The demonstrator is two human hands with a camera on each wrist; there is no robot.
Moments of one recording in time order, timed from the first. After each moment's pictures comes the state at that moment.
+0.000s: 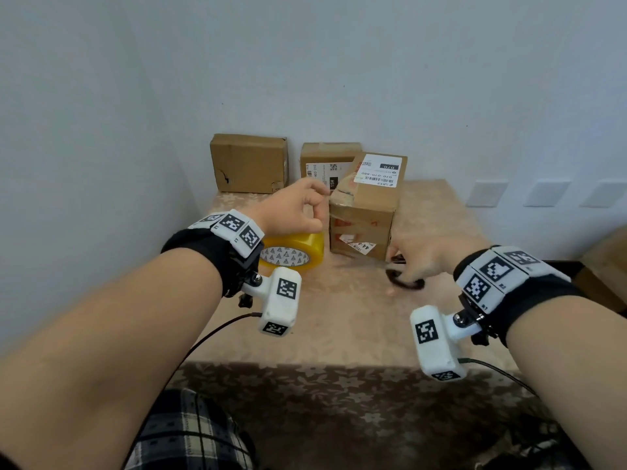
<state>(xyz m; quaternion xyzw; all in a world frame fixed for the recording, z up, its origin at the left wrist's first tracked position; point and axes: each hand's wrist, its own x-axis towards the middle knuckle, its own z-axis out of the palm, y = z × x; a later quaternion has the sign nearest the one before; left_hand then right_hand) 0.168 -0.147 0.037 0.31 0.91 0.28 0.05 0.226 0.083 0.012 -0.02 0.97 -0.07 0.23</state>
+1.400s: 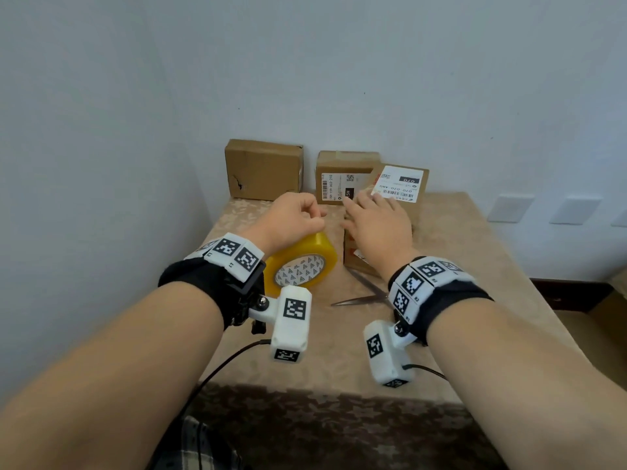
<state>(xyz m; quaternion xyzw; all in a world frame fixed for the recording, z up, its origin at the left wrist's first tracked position) 0.157 -0.159 0.021 0.17 0.89 0.41 0.00 0.153 0.014 -0.017 -0.09 0.98 0.03 -0.16</state>
